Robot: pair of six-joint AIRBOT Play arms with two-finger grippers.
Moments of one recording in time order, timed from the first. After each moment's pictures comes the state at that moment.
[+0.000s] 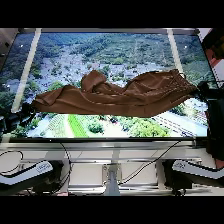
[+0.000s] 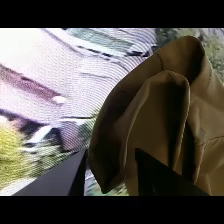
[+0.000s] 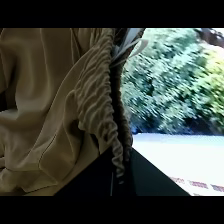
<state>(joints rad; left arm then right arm) 0.72 -1.29 0.61 0.65 -0.59 -1.23 -0.64 -1.36 1.16 -0.97 1.19 1.46</state>
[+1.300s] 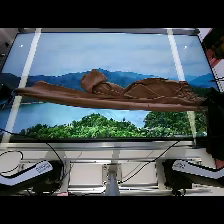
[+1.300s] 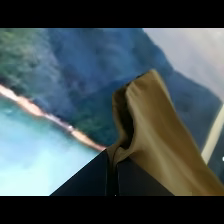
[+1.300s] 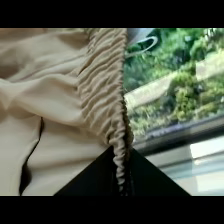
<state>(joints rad) 0.72 -1.27 1.01 0.94 -0.81 -1.23 -0.64 -1.36 1.35 -1.36 1.64 1.53</state>
